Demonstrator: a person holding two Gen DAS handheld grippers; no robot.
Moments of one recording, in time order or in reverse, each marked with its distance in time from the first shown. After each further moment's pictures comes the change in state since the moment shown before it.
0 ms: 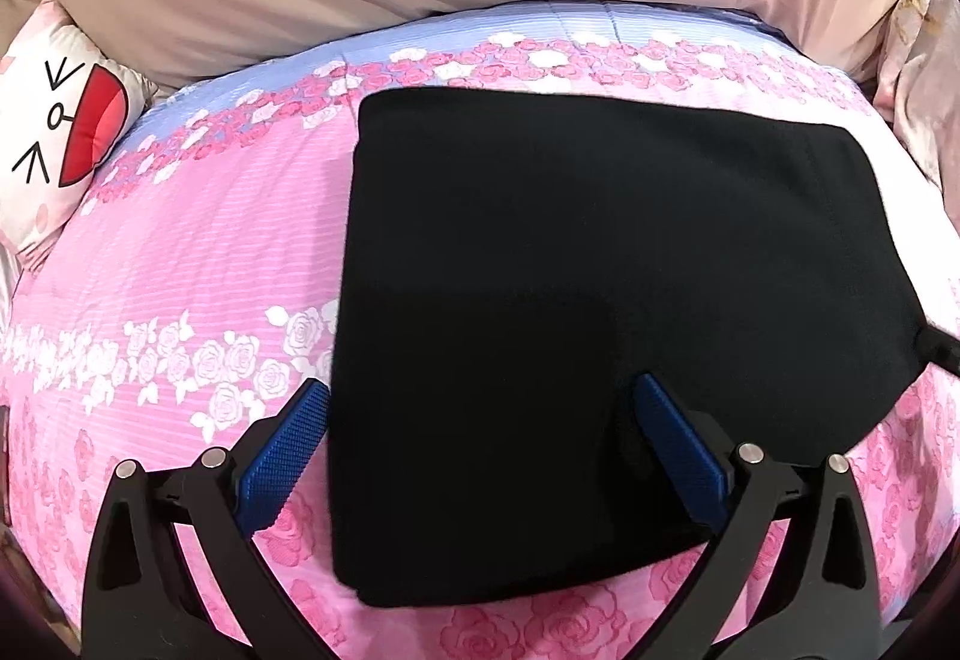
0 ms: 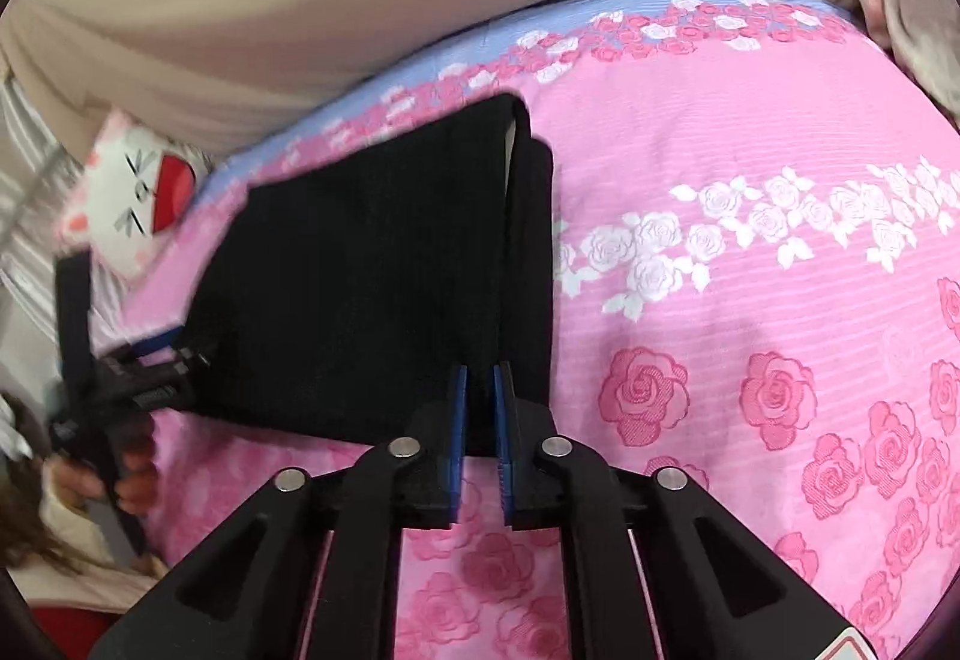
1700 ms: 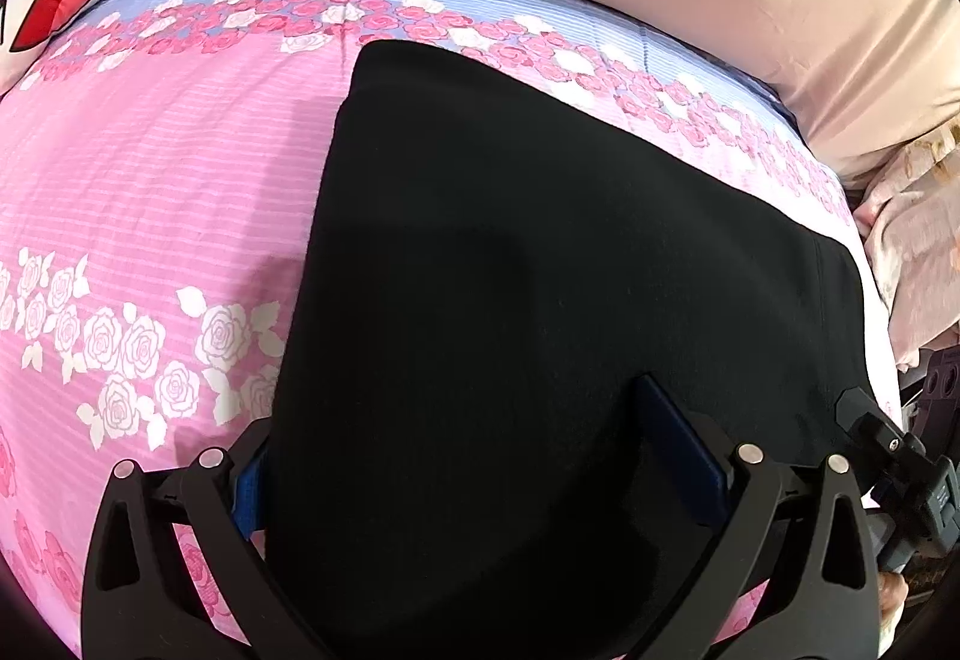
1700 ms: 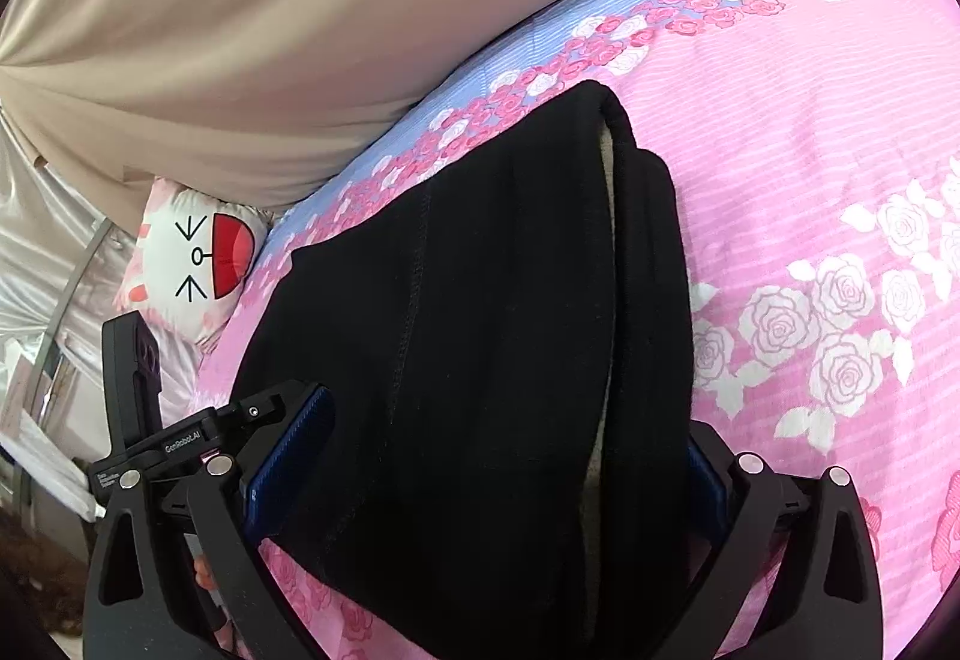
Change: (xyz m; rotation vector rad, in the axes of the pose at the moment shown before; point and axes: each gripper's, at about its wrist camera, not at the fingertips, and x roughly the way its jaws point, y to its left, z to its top) left arm 0.051 0.038 0.023 -0.268 0.078 -0.236; right arm 0.076 0.008 0.033 0.099 -0.018 0.220
